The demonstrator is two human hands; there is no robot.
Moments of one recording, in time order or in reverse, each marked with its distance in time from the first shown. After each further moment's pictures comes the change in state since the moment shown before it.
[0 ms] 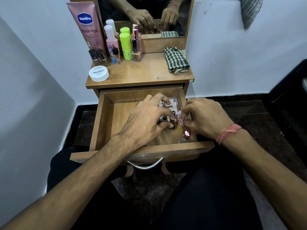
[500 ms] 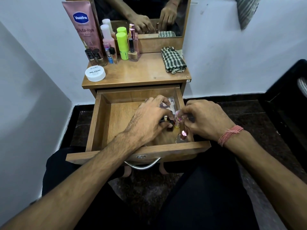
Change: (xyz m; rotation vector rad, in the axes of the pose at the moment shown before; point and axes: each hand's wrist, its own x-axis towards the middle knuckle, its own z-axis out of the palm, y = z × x) left_hand 0.013 0.002 0.021 0.016 -0.017 -0.007; right_hand -0.007 0.007 -0.002 0.033 -0.022 -0.023
